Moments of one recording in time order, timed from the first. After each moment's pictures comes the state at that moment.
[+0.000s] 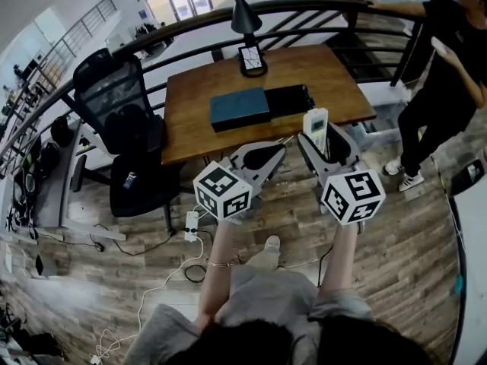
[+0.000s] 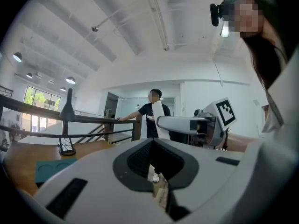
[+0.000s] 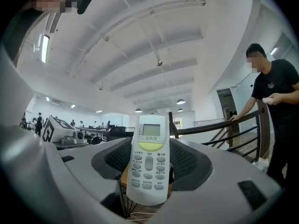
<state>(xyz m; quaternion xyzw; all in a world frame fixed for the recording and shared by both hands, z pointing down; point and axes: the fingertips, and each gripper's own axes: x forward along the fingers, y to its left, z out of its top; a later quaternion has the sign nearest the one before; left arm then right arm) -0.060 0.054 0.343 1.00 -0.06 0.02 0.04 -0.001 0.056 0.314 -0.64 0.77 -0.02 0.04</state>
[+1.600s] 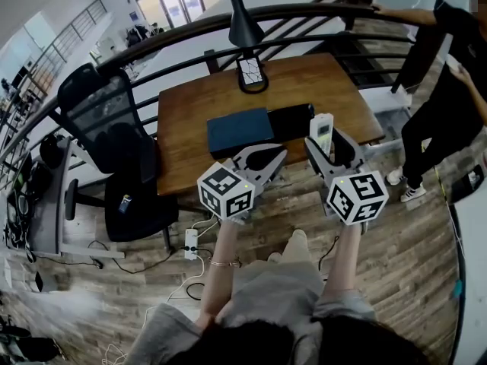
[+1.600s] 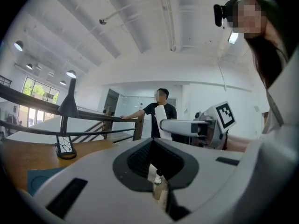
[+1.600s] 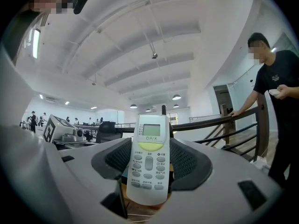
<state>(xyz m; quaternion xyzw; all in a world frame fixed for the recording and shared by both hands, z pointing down) -0.024 -0.073 0.360 1.00 -0.04 0.02 0.07 0.044 -0.063 0.337 -0.66 0.75 -0.04 0.02</state>
